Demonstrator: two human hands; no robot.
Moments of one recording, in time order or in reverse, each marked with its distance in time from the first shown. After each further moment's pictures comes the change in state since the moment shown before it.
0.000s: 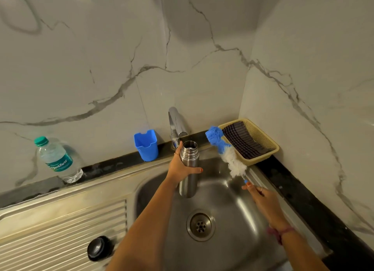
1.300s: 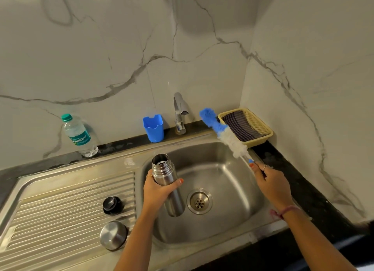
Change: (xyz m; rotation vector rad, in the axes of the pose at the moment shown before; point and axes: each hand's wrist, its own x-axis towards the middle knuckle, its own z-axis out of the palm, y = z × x) left_hand -0.188 -0.022 -0.015 -0.160 0.423 -0.032; right_hand -0.041 -0.009 -0.046 -0.433 0.089 -0.453
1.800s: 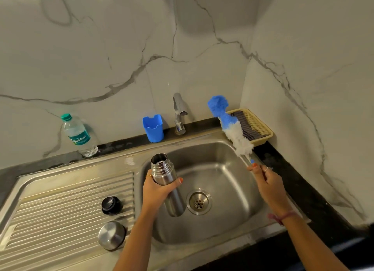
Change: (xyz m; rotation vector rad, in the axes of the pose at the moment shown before) left_hand 0.004 -0.003 0.002 0.003 0.015 -0.006; right_hand -0.006 -0.007 0.000 0.301 -0.034 0.118
